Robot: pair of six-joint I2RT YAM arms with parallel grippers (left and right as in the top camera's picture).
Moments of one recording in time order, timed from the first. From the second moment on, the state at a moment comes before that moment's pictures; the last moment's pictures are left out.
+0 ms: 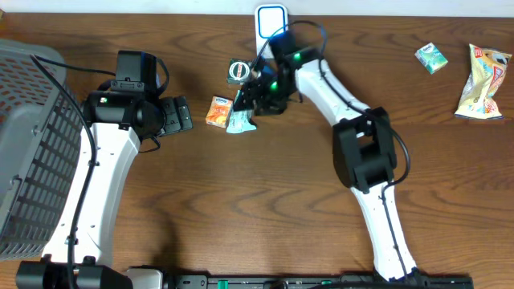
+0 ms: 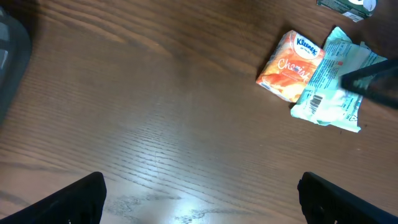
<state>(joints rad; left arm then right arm) -0.07 1.48 1.35 -1.05 -0.04 -0.33 0.43 2.55 2.15 -0.95 -0.73 0.32</state>
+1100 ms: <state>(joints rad) -0.07 1.48 1.35 -1.05 -0.04 -0.33 0.38 2.18 2.13 -1.03 -0.59 0.20</state>
